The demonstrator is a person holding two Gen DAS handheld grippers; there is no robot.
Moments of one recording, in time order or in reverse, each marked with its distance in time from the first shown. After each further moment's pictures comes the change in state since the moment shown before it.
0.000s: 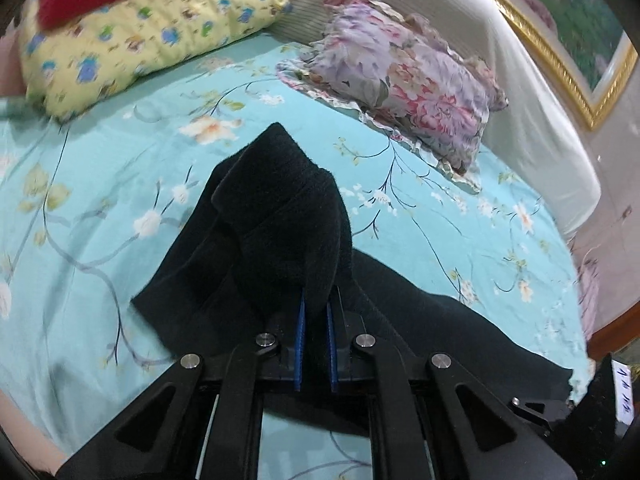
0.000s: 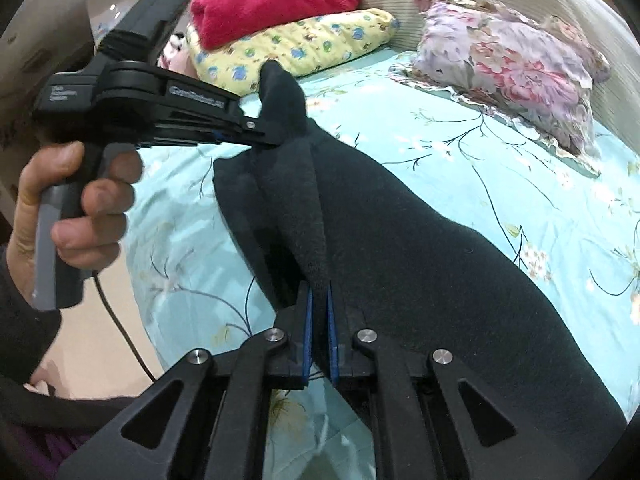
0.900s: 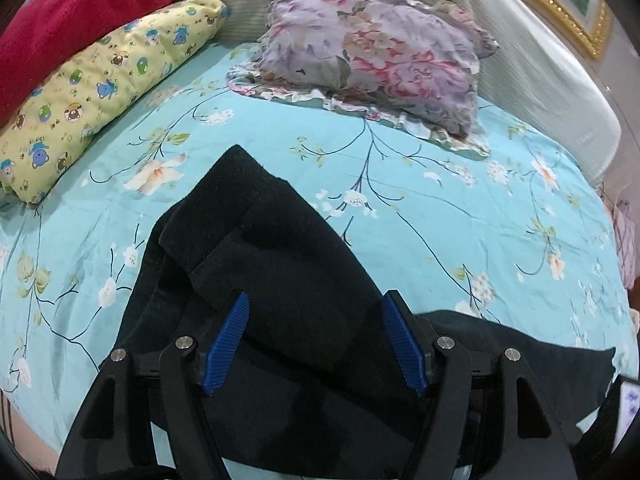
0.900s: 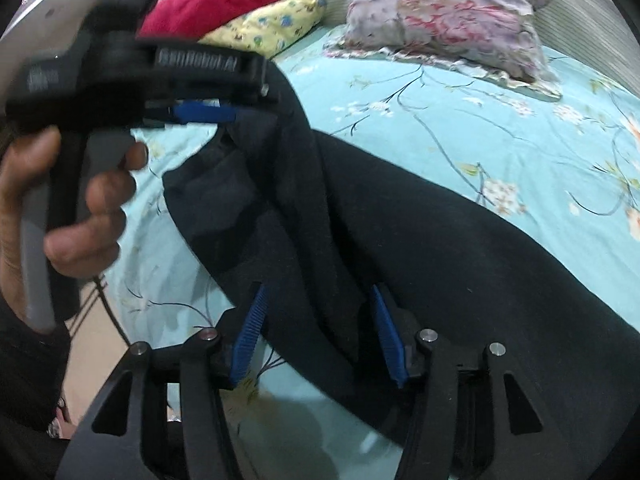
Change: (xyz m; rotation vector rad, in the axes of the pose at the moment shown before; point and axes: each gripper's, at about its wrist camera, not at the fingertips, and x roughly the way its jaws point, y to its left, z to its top) left arm 0.048 -0.075 0.031 0.219 0.067 0.165; right arm -0.008 -0.041 -0.014 0.237 0.049 -0.032
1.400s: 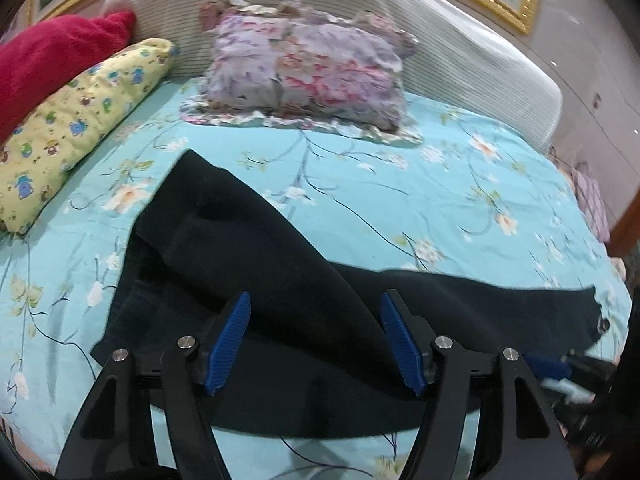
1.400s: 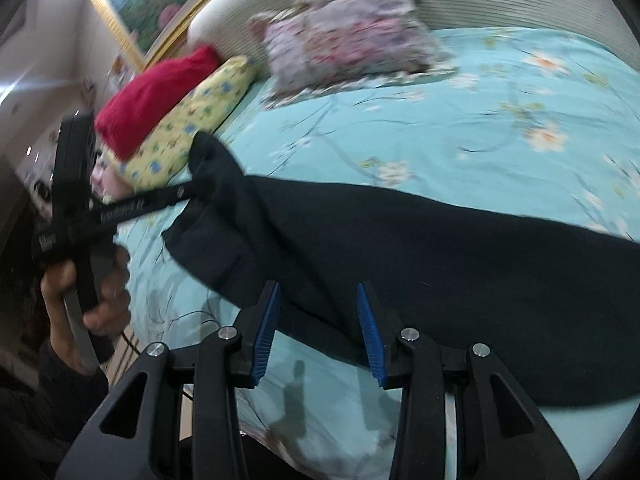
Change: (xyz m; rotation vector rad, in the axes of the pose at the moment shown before) left arm -0.042 -0.015 -0.042 0.156 -0.109 -0.122; right arm -0.086 -0.041 -0.043 0.271 -0.151 -0.015
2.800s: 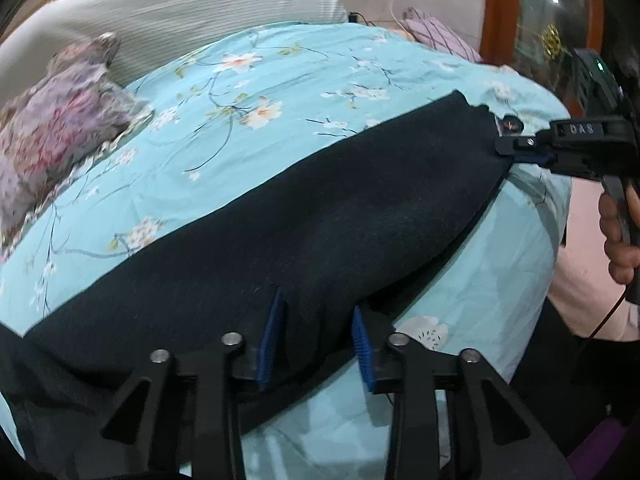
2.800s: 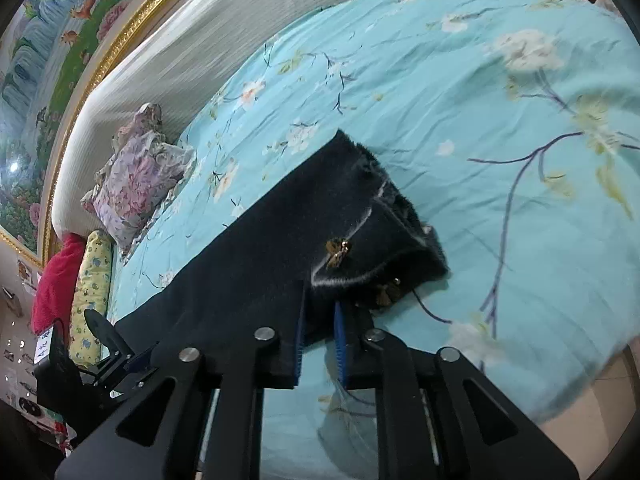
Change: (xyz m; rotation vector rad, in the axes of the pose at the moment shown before) left arm 0.036 -0.213 -0.096 0.672 0.099 -0.321; right arm -0.159 -0.212 -0.093 0.670 -0.273 -0.290
